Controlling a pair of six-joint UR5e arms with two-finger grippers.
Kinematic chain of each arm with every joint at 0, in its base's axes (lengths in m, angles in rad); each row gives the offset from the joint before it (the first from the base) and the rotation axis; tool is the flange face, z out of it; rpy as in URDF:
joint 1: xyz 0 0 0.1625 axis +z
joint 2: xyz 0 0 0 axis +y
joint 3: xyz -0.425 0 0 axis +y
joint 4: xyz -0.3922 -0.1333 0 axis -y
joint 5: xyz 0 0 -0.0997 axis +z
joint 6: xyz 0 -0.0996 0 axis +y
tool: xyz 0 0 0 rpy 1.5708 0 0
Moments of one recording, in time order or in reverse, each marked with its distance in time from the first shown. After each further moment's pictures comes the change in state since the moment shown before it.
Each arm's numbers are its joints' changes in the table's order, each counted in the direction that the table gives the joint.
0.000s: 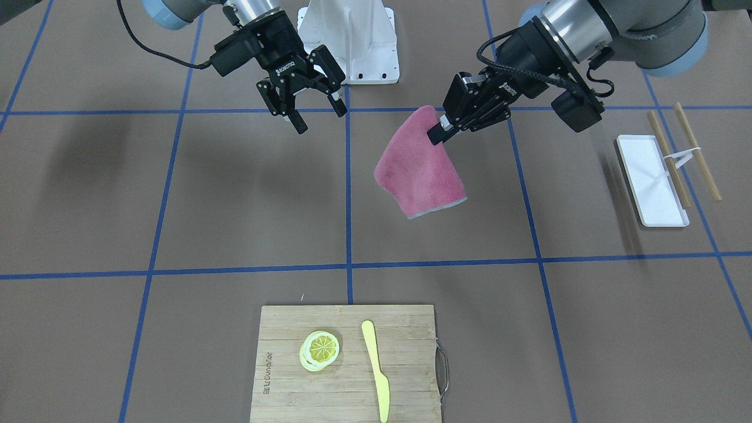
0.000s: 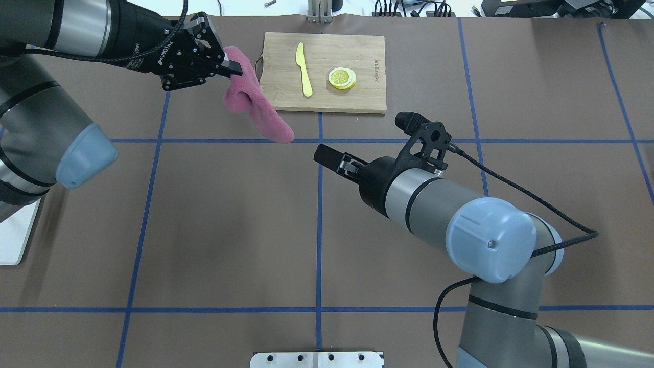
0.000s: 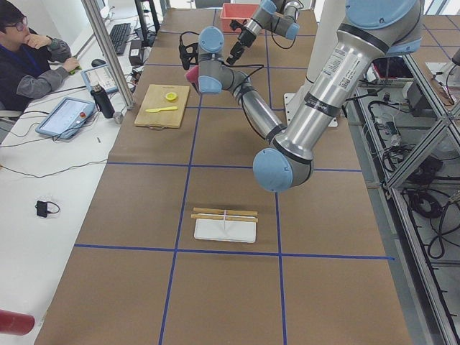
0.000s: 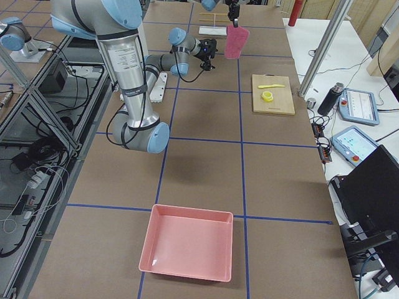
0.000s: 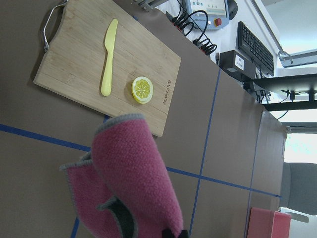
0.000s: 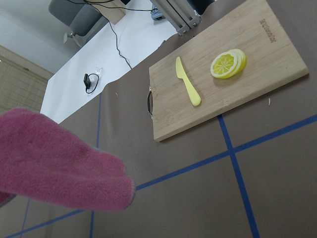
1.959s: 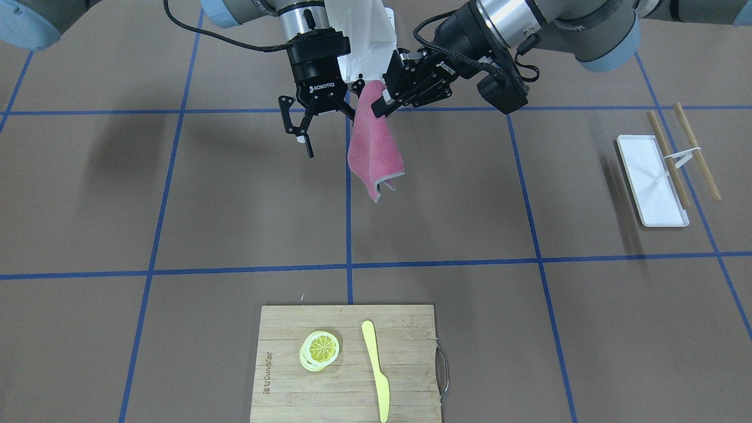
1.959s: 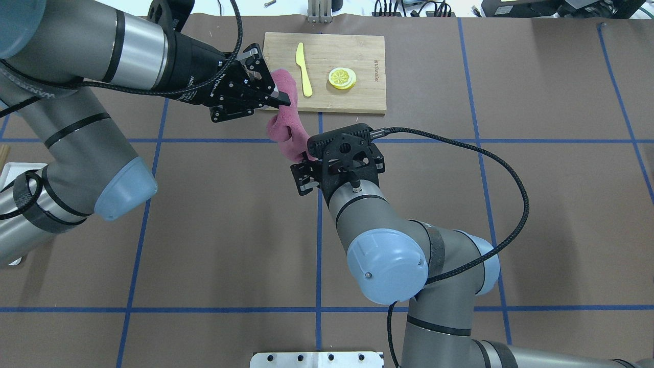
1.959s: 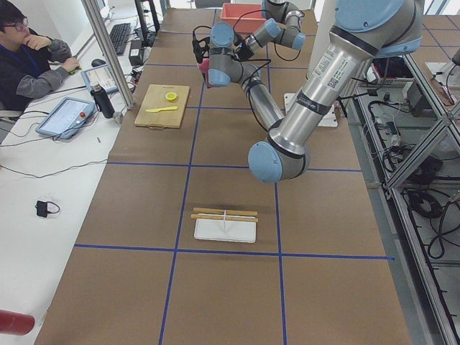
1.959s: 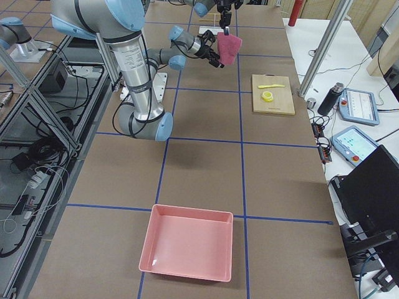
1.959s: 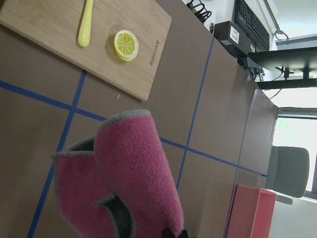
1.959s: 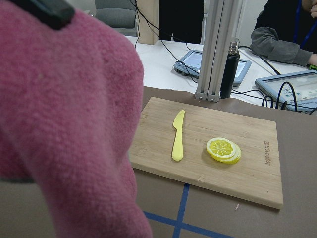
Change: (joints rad) left arm 0.119 0.064 0.010 0.009 -0.047 0.078; right arm -0.069 -0.157 0.135 -0.229 0.307 0.568
